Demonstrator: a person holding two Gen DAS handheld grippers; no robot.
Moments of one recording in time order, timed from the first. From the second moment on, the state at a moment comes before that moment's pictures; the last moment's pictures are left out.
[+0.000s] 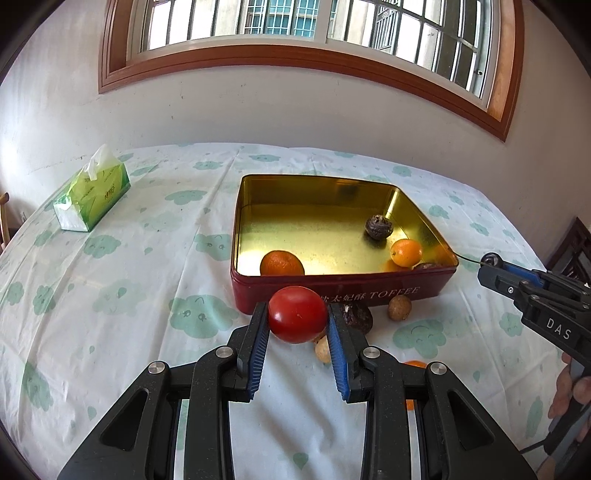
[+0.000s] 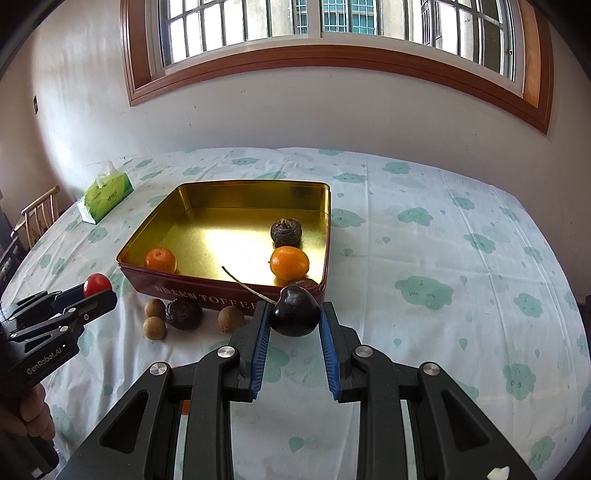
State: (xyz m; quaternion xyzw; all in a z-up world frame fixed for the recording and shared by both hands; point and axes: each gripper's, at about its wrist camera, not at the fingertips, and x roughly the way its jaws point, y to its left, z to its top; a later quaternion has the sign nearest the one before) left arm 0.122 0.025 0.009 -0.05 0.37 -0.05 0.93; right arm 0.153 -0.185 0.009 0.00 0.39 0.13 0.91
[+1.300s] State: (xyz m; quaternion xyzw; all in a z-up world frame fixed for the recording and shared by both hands) left arm 0.210 0.026 -0.013 -0.03 0.40 -0.04 0.92; right arm 0.235 -0.151 -0.032 -0.01 0.44 0.15 0.89
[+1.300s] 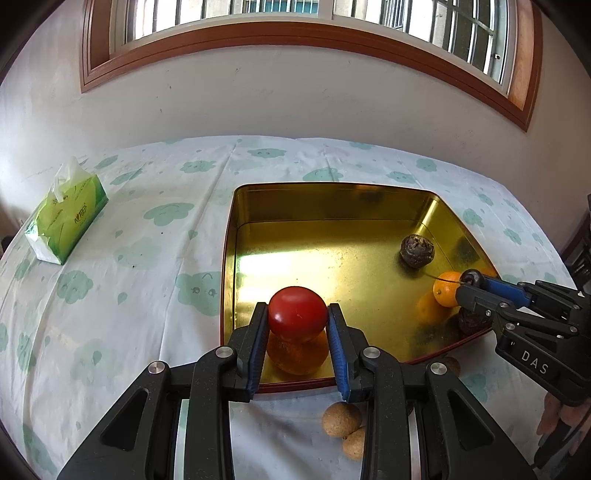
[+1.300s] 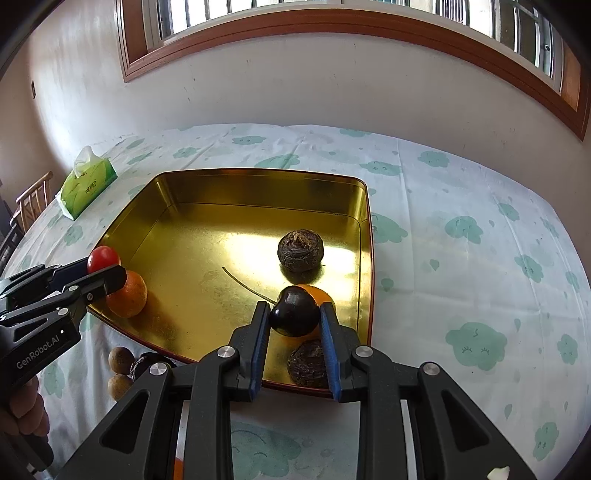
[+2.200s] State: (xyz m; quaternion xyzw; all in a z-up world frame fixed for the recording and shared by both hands) left arm 0.208 0.022 -0.018 -0.02 0.40 -0.03 0.91; right arm 0.217 -0.161 -0.018 0.00 0.42 0.15 0.89
